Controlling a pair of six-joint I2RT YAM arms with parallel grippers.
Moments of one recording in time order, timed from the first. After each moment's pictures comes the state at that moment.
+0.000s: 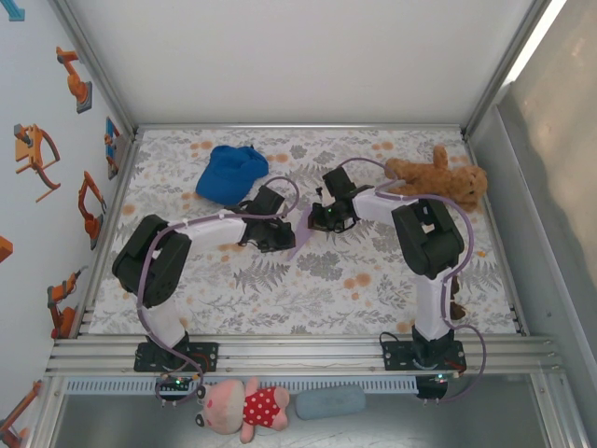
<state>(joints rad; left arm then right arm) -0.71 1.77 1.05 -0.35 0.25 -0.68 0.51 2.03 1.27 -0.36 -0.43 0.53</state>
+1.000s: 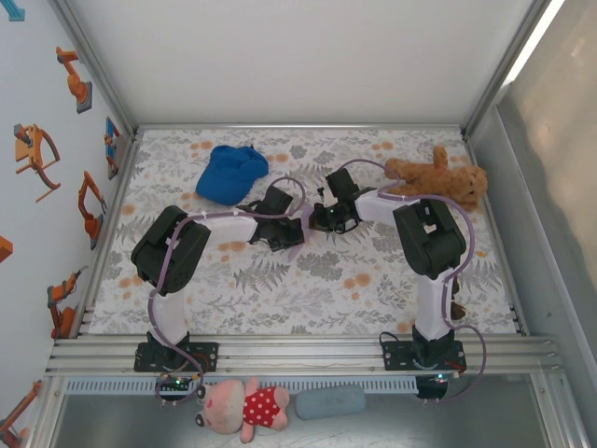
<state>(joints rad) -0.73 1.92 1.10 -0.22 0.30 -0.81 0.50 2.02 1.24 -0.31 -0.46 0.53</state>
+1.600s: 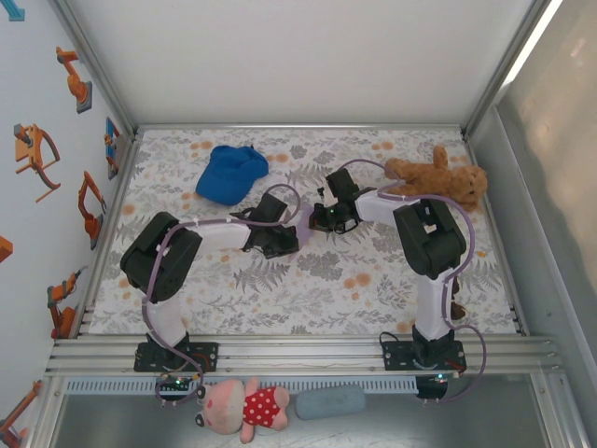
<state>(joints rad) -0.73 1.83 0.98 -0.22 0.30 -0.78 0.49 2.02 1.23 -0.31 -0.46 0.53</state>
